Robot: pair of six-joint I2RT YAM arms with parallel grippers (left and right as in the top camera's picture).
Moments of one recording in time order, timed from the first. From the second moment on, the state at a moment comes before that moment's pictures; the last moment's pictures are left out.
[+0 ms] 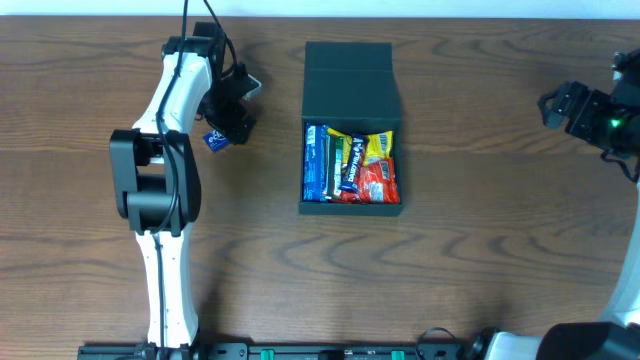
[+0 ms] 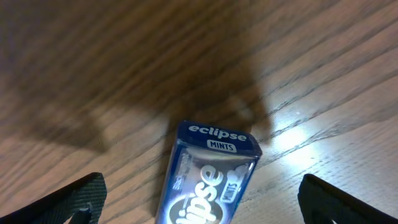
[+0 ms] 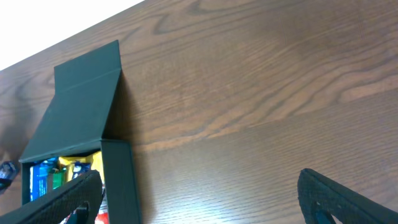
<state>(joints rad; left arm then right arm) -0.07 2.39 2.02 -1.18 0.06 0.63 -0.43 1.51 1.56 -1.01 -0.36 0.04</state>
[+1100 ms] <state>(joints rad) -0.07 2.42 2.02 -1.18 0.05 0.56 -0.43 1.50 1.56 -1.00 -0.37 0.05</state>
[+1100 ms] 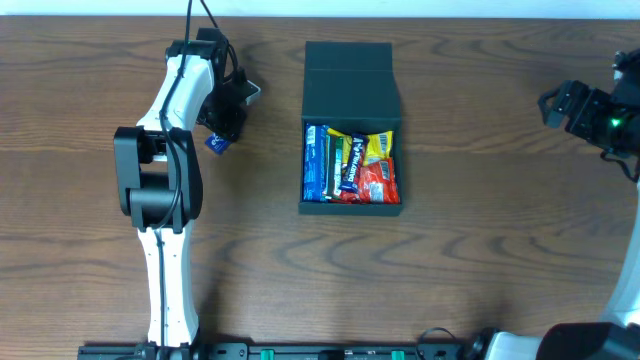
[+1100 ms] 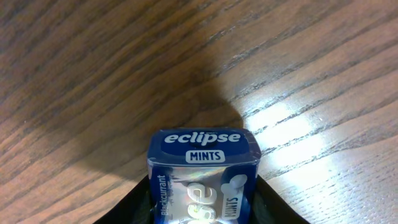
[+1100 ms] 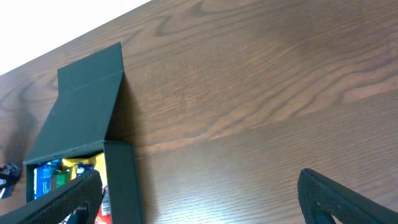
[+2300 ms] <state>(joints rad) -0.74 2.42 2.43 -1.41 0.13 -0.31 -0.59 1.50 1.56 -0.93 -0.36 0.08</state>
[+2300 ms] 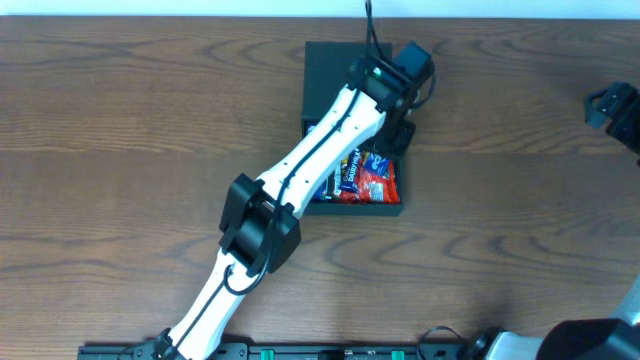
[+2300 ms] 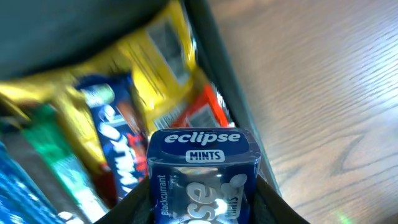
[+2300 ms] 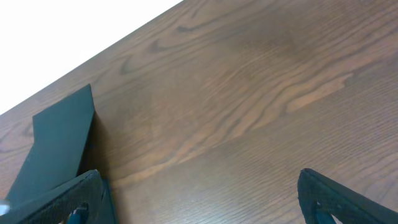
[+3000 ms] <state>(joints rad) -0.76 2.42 2.33 -1.41 0.15 -0.51 -0.59 1.50 1.56 -0.96 -0.37 0.08</state>
